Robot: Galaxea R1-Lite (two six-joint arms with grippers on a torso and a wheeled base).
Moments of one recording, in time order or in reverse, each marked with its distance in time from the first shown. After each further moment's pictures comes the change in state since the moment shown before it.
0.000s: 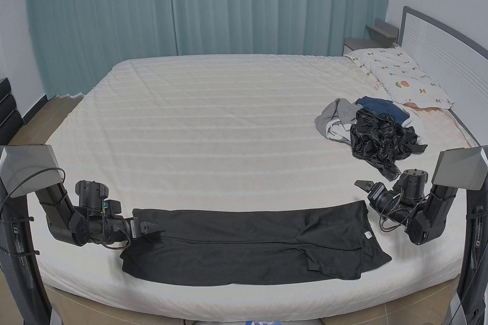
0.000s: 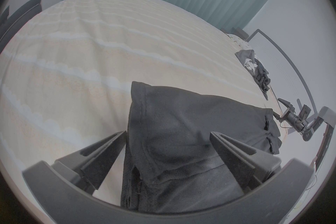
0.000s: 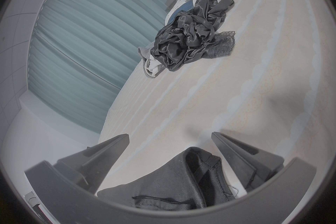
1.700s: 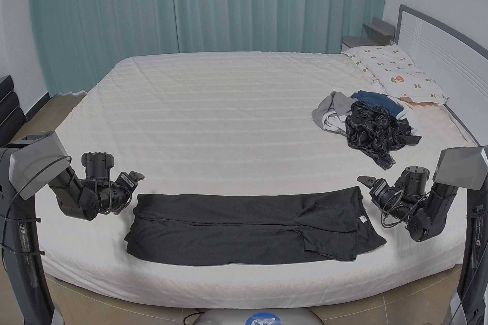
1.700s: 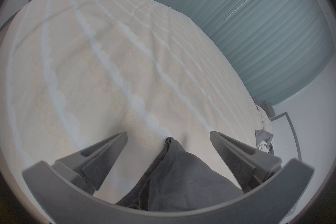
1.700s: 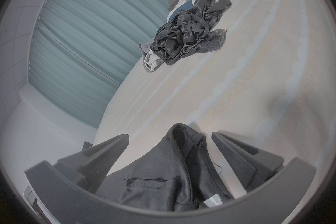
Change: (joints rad) left arm -0.003 0.051 -0.313 0.025 0.304 -0.711; right arm -0.018 0.001 -0.026 0.004 -0.003 0.001
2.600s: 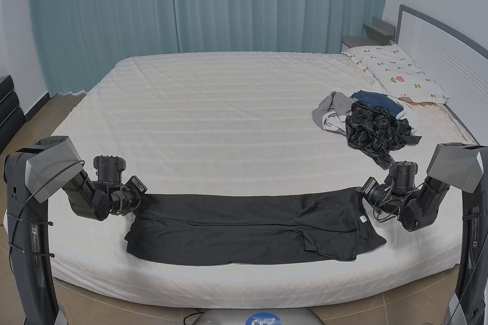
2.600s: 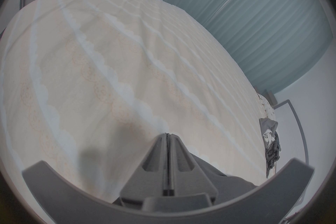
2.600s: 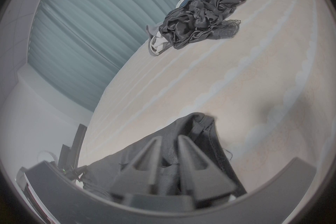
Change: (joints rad) left arm -0.034 0.103 -0.099 0.025 0.041 0.071; right arm 0.021 0.038 -0.181 0.216 -0.002 -0.060
